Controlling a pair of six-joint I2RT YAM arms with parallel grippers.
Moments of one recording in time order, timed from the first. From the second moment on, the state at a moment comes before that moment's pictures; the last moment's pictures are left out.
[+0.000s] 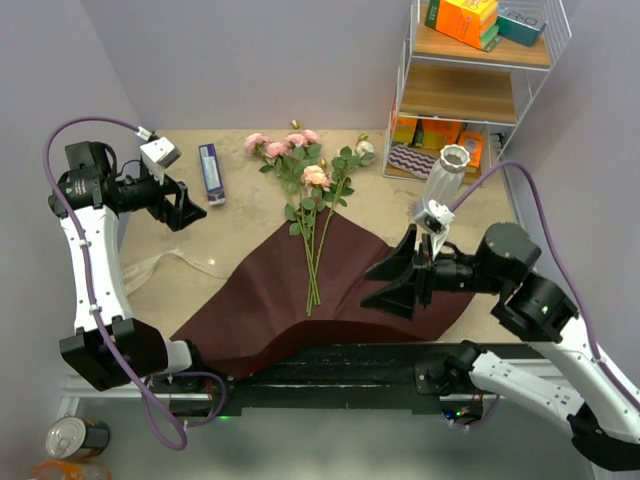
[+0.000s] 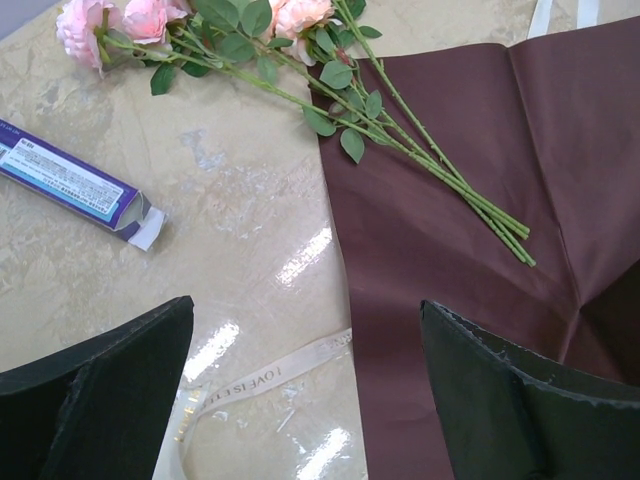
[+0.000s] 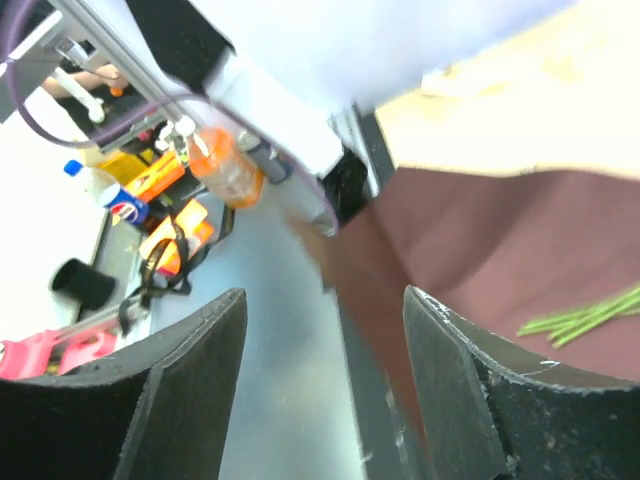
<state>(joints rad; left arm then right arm) 0.35 1.33 1.49 -1.13 0.96 0.79 0.76 0.70 1.06 -0.47 -0.67 0.42</state>
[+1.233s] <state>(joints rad) 0.35 1.27 1.29 -1.01 0.90 0.78 0.61 2.03 1.65 -0.51 0.21 0.37</state>
